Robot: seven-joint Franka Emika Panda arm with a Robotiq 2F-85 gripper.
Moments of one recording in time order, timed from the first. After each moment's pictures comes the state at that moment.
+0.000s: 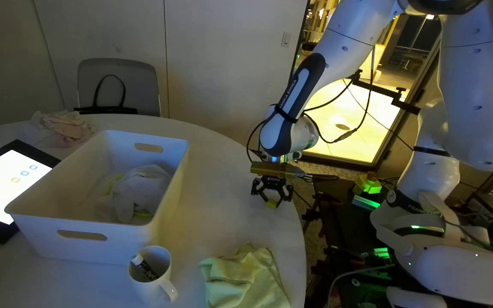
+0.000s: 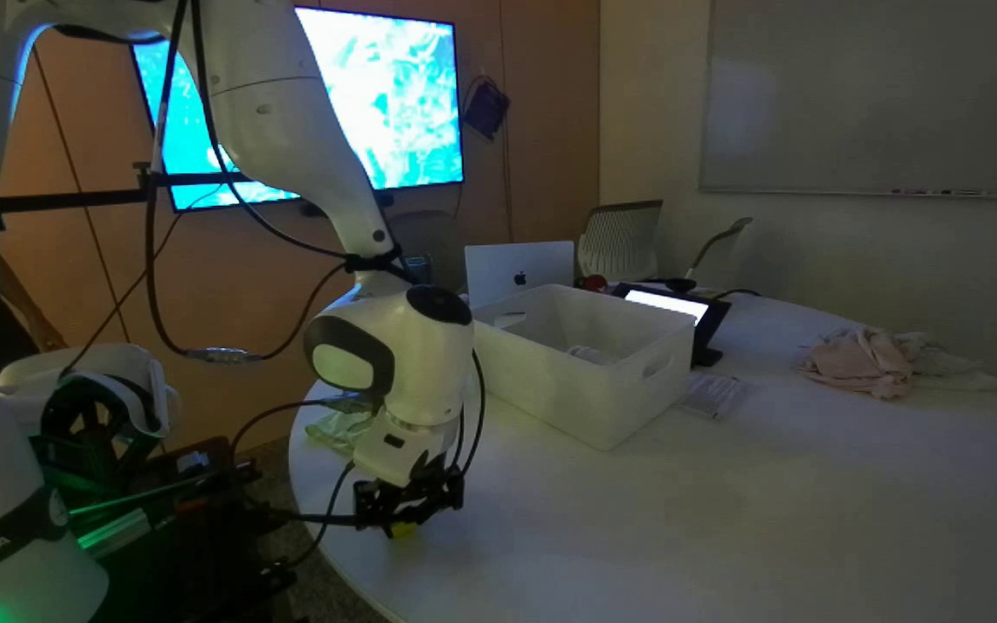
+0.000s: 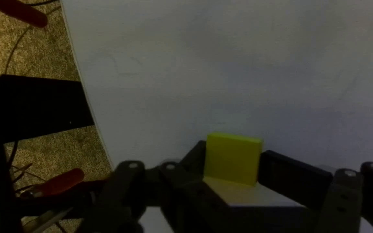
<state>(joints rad) -0.03 0.43 -0.12 -2.53 0.65 2.71 0.94</state>
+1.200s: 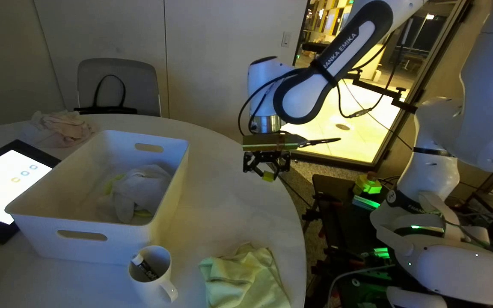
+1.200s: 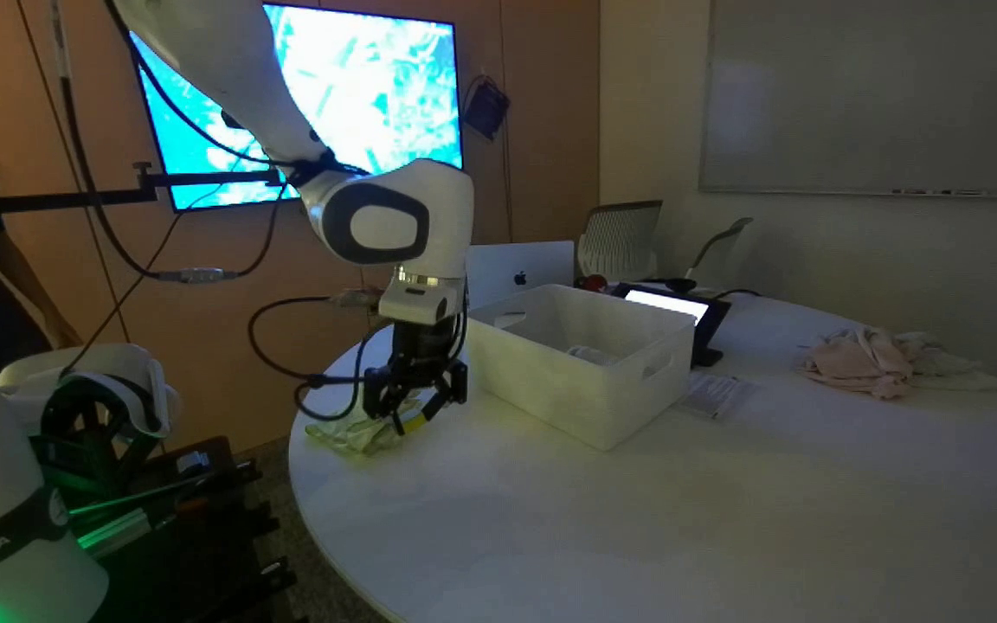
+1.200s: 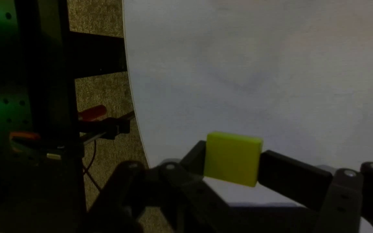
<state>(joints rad) 0.09 0.11 -0.15 -2.48 0.02 2.38 1.40</state>
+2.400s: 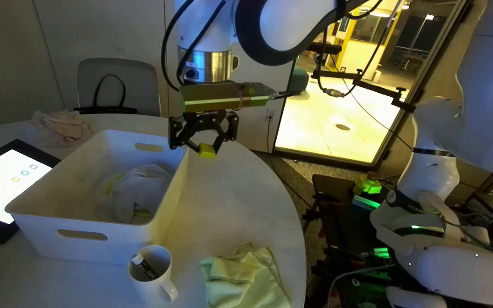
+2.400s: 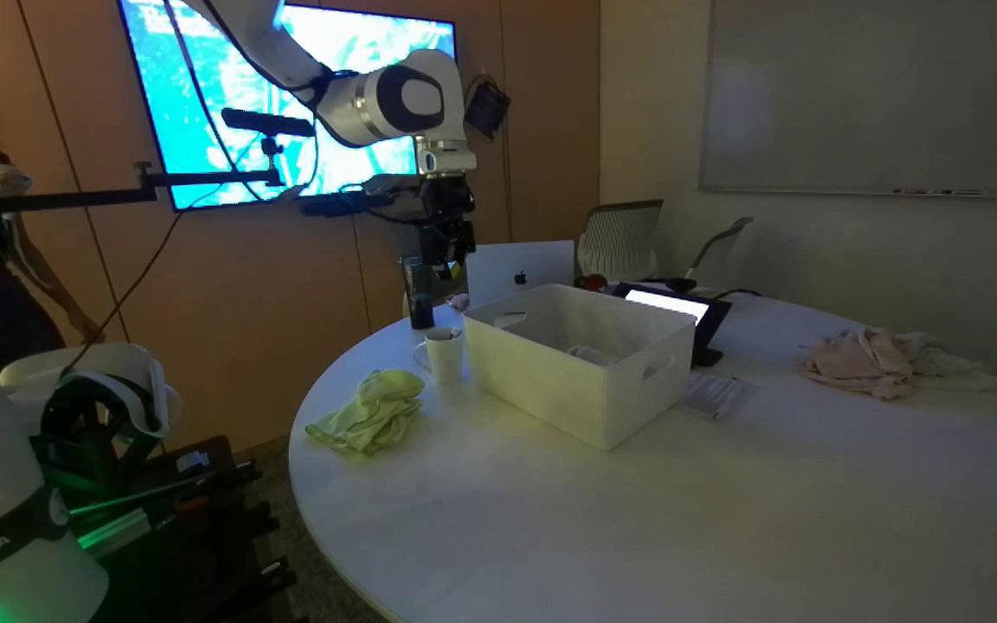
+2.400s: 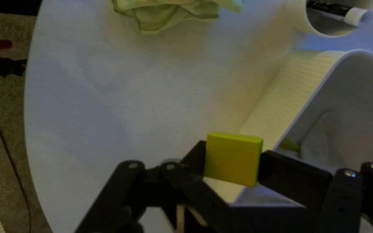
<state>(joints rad) 0.17 0.20 0.10 -1.93 -0.12 2.10 1.30</state>
